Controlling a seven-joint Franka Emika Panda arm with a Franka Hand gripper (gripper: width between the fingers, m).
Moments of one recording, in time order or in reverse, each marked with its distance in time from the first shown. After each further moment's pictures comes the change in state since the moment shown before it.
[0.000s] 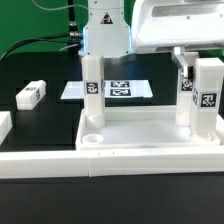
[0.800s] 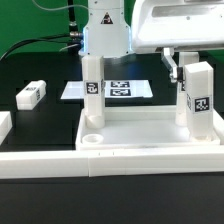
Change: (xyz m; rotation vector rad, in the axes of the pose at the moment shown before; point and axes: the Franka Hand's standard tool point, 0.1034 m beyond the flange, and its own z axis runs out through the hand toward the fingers) arm 0.000 0.000 0.000 0.000 -0.001 -0.017
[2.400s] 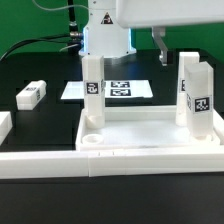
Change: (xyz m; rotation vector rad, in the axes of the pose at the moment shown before) arm 0.046 0.019 -0.006 0.006 -0.447 0.096
